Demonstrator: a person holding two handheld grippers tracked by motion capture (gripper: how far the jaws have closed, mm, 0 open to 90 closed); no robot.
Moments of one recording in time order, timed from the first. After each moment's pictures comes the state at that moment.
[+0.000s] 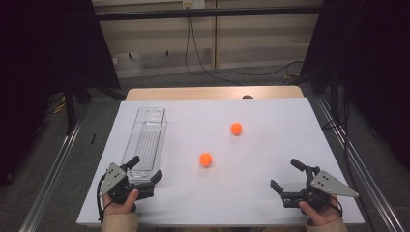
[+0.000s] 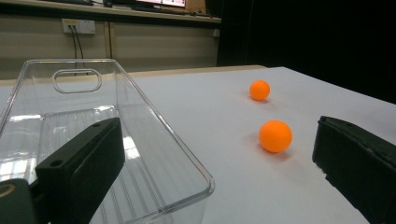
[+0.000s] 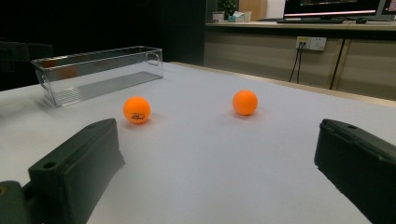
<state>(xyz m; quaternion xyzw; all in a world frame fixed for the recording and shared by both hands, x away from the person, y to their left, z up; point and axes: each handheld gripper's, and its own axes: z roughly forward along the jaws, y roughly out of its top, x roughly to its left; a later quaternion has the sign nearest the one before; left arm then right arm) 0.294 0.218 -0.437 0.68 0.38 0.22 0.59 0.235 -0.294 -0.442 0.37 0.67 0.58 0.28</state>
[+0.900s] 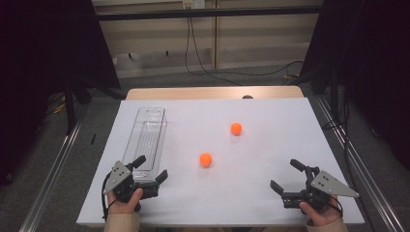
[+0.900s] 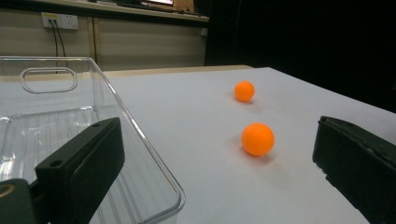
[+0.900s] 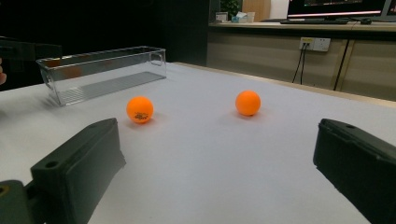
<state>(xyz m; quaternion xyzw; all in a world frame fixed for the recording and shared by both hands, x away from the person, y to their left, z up) 0.297 0.205 -0.435 0.68 0.37 0.19 0.60 0.234 -0.295 -0.443 0.37 0.67 0.58 0.27</state>
